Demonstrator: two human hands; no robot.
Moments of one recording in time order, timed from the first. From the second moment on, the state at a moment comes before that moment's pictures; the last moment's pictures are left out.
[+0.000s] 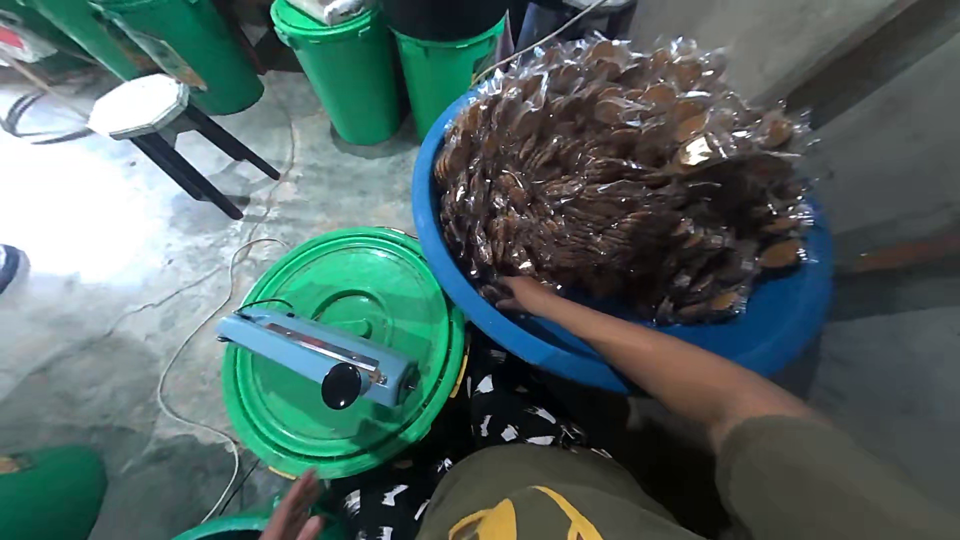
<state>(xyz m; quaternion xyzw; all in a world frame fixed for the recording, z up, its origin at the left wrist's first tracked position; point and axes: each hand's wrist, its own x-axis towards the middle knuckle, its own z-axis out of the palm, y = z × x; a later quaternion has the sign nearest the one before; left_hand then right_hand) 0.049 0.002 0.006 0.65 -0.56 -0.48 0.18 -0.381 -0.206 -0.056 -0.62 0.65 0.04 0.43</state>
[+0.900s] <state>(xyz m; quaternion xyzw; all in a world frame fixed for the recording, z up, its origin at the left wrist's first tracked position) -0.044 -0.063 -0.049 0.66 -0.37 -0.45 0.47 -0.184 -0.157 -0.008 -0.60 0.54 -0.13 0.58</state>
